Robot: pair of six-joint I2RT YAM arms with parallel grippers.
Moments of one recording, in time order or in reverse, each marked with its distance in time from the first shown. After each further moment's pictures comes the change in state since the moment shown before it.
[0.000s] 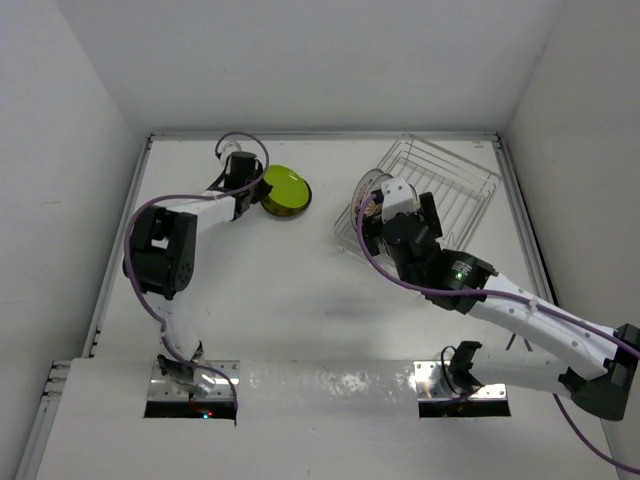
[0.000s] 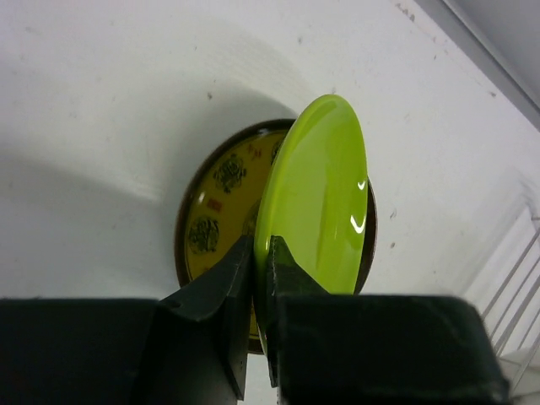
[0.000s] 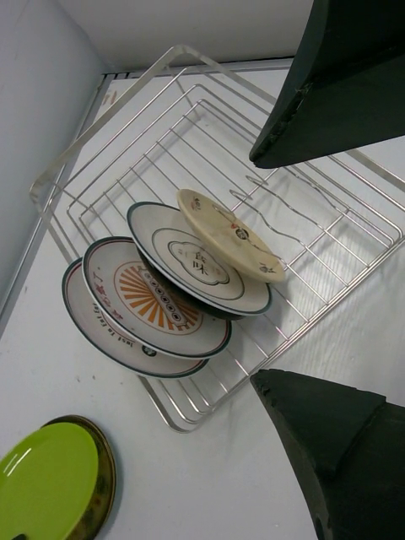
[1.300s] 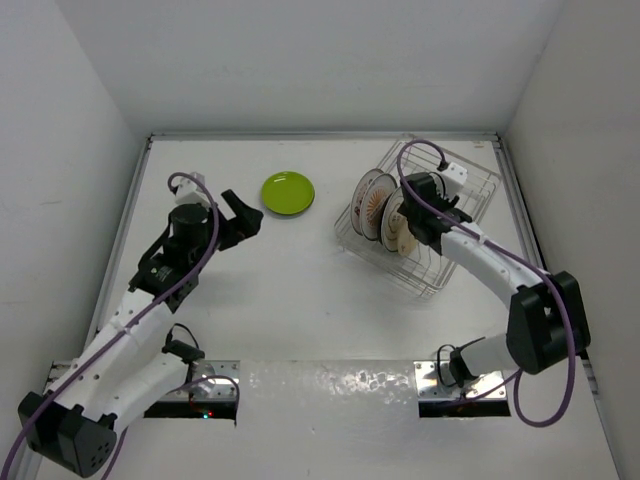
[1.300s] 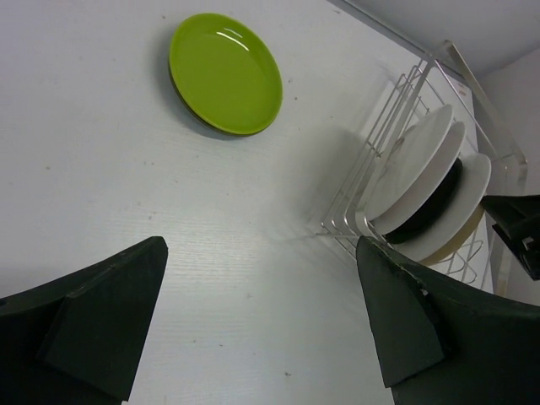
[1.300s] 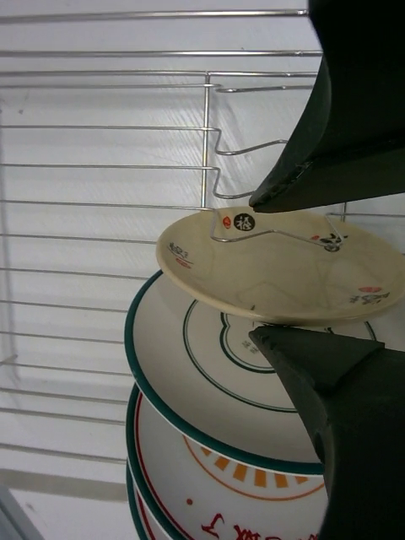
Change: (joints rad) left arm -0.132 -1.044 -0.418 -0.392 0.014 0.094; right arm -0.558 0.367 -0.021 0.103 -0.174 0.698
